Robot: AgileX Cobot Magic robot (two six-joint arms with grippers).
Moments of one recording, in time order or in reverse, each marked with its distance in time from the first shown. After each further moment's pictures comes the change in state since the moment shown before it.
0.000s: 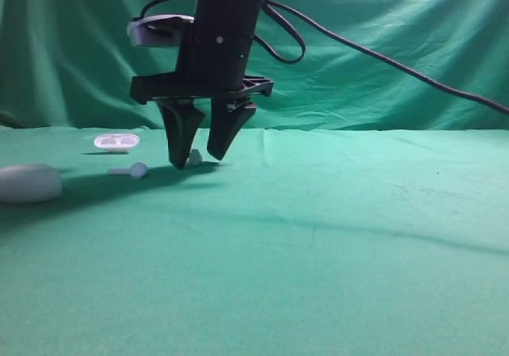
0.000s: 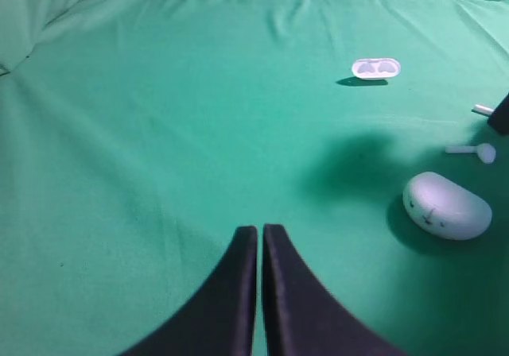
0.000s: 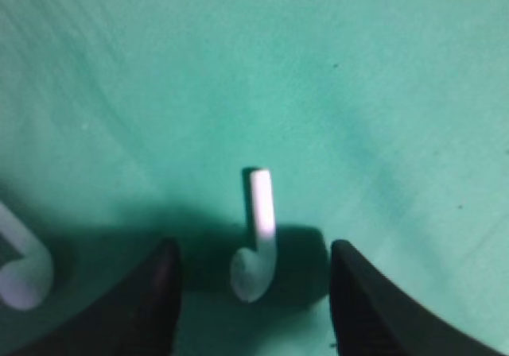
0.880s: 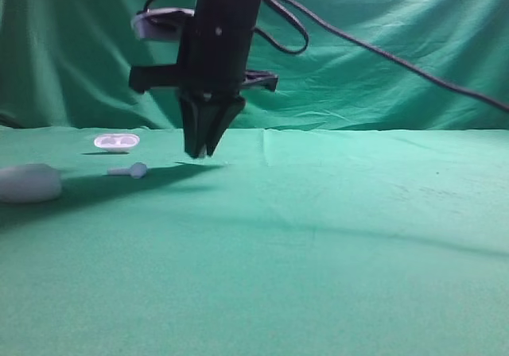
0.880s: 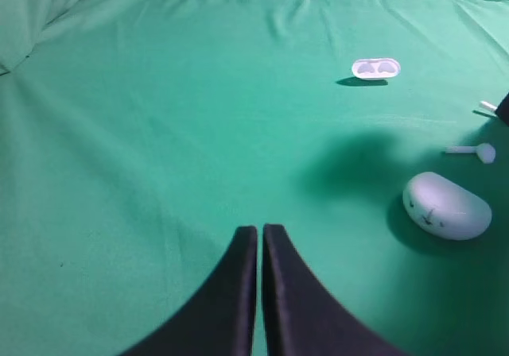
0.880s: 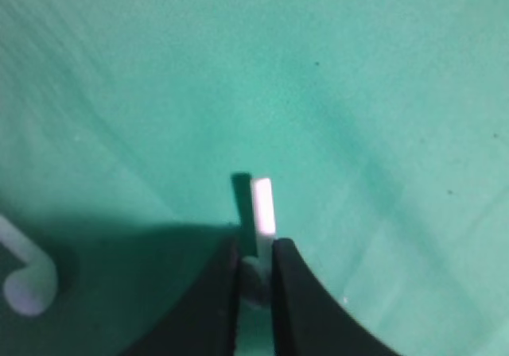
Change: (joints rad) left arm 0.000 0.000 0.000 0.000 0.000 0.000; right arm -0.001 -0.046 -0.006 -0.019 0.045 0.069
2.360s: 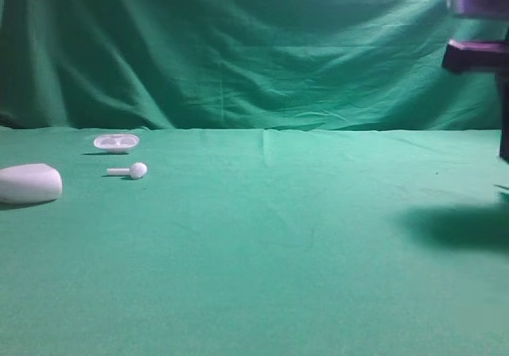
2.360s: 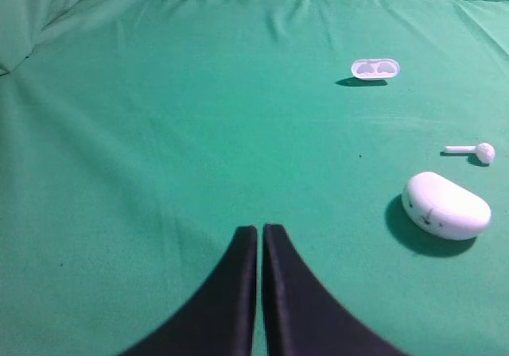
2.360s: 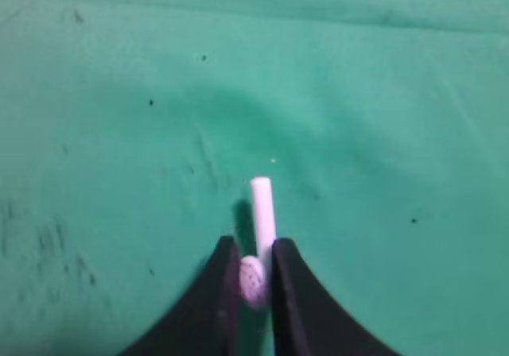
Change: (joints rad) left arm 0.000 0.000 0.000 0.000 0.000 0.000; right arm -0.434 -0.626 1.089 -0.069 -0.398 0.285
